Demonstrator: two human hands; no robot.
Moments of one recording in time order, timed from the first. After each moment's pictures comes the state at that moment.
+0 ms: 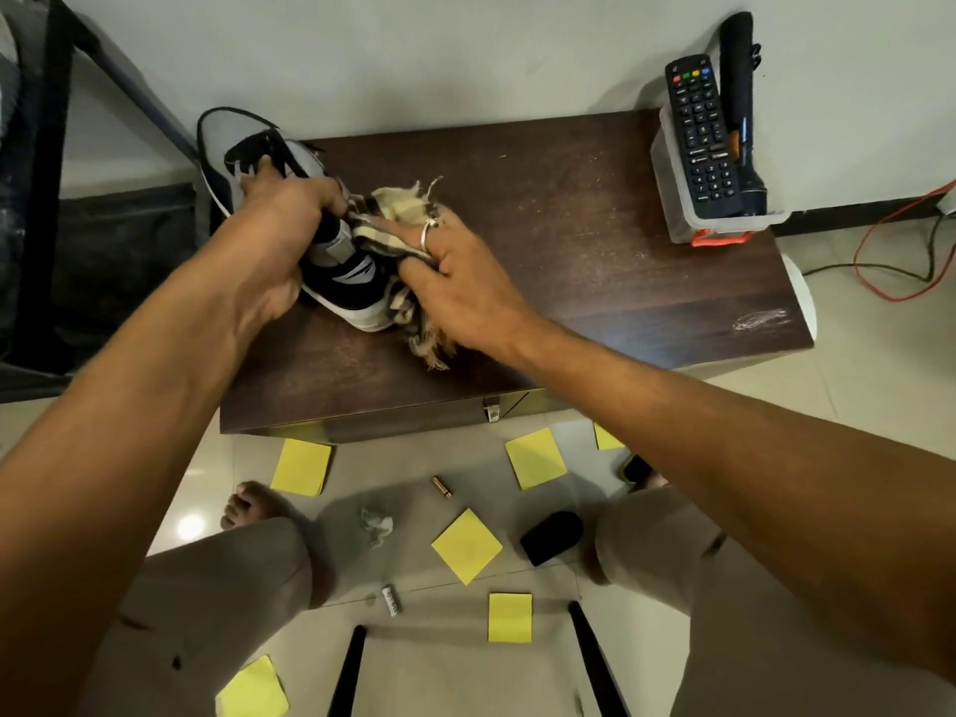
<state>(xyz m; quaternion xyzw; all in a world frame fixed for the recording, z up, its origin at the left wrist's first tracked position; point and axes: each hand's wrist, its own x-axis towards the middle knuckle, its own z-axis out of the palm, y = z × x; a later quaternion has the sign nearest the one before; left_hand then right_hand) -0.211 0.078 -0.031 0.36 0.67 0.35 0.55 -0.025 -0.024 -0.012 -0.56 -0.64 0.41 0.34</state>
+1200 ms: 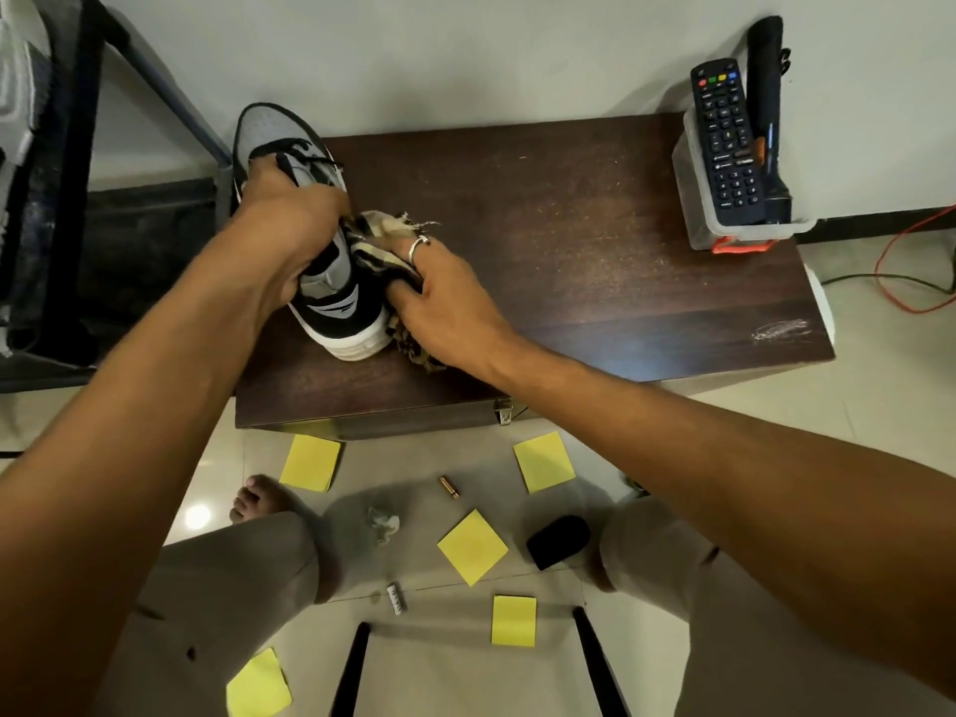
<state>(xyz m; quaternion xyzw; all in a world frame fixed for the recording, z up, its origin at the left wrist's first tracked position) -0.199 0.057 0.005 0.40 0.78 0.28 0.40 -0.054 -0.028 -0.026 -0.56 -0.62 0.45 0.32</state>
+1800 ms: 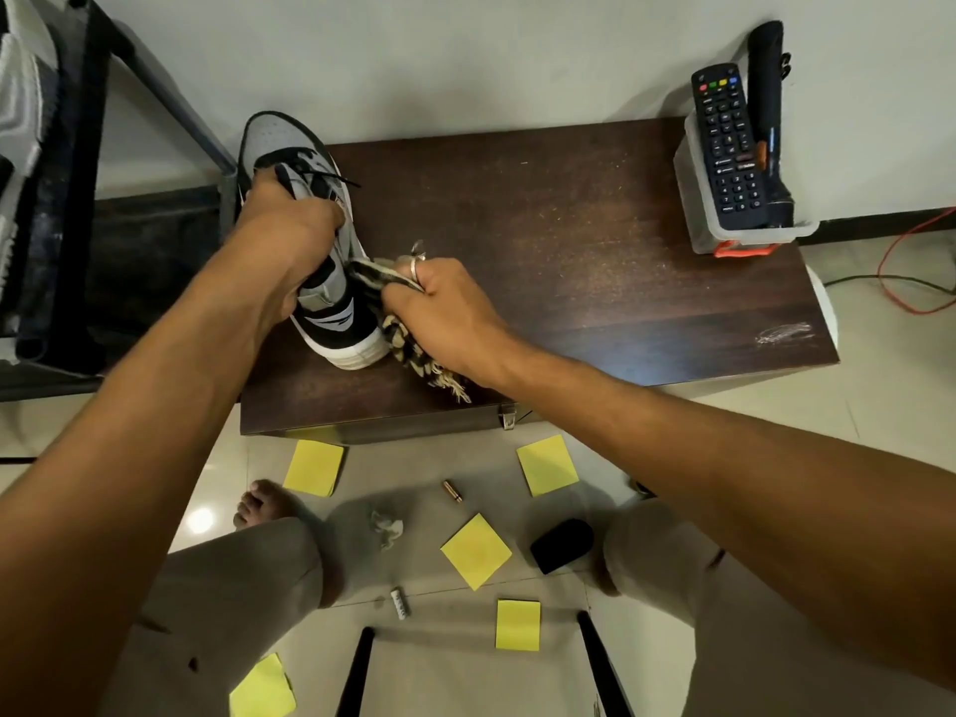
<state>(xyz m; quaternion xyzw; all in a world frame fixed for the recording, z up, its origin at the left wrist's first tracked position) -0.201 0.051 0.009 0.39 0.76 0.29 0.44 -0.054 -0.033 -0.010 -0.58 -0.55 0.53 0.30</state>
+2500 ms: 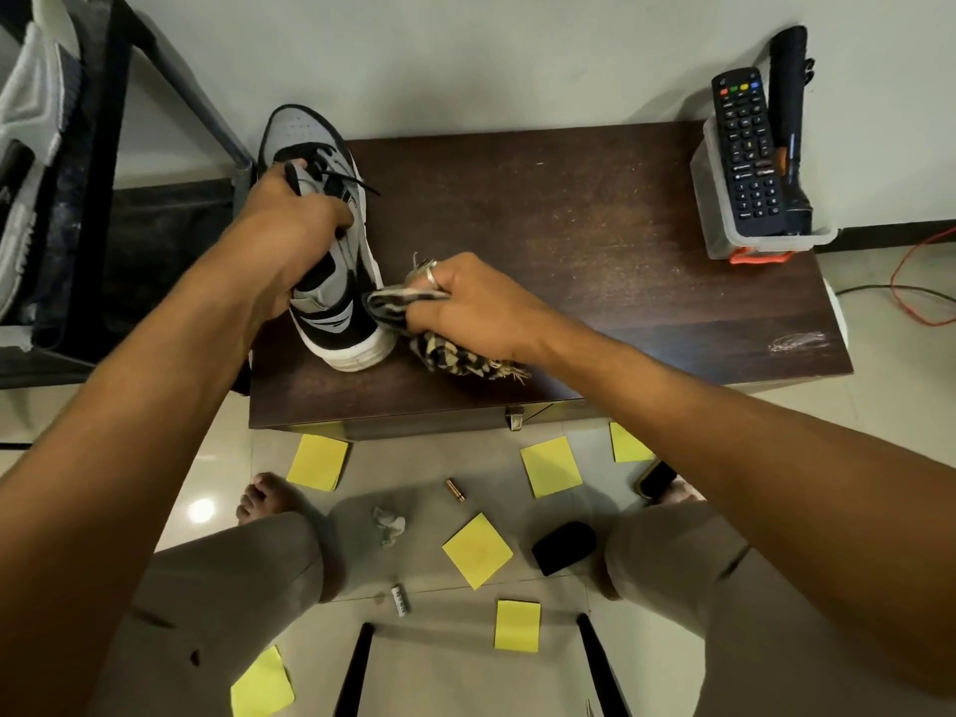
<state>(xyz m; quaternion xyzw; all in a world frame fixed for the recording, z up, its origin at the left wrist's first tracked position) -0.206 0.041 0.026 0.41 0.75 0.27 0.44 -0.036 -0.019 -0.004 -0.54 -0.66 0.50 0.17</state>
